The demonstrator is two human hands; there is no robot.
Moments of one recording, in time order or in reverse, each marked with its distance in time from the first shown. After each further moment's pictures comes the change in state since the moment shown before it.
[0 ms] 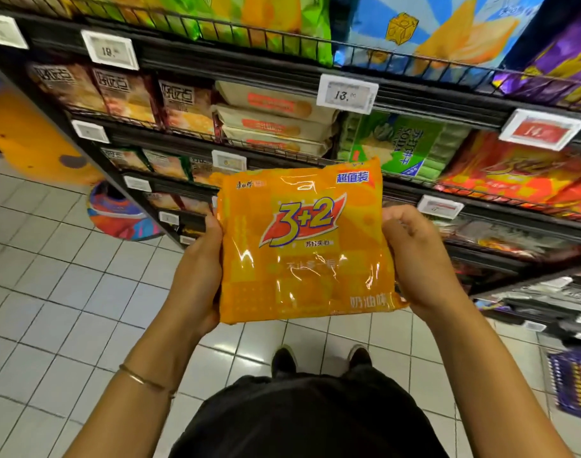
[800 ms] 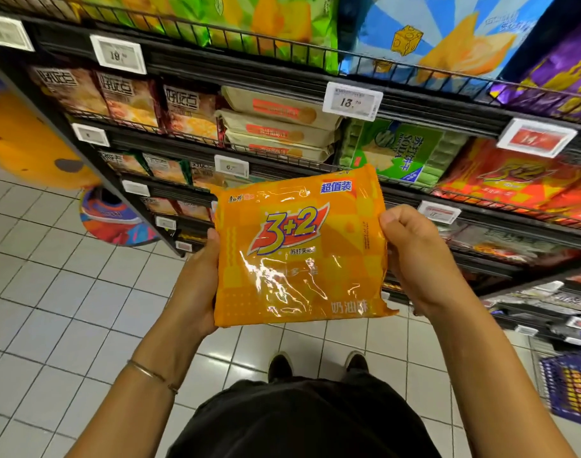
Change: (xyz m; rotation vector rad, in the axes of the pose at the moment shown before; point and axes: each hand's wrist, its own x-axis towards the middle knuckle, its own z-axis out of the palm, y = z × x) left_hand 0.018 -0.014 -0.022 -0.131 0.001 -0.156; right_hand 0.003 -0.001 0.006 0.039 -0.115 -0.035
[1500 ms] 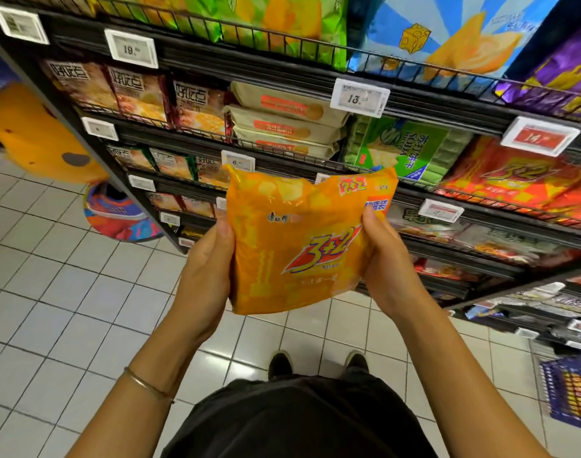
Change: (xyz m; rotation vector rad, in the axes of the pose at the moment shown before) left_hand -0.031 -0.002 0.000 0.380 -0.141 0.485; right_hand -0.007 0.017 0.041 0.318 -0.060 0.098
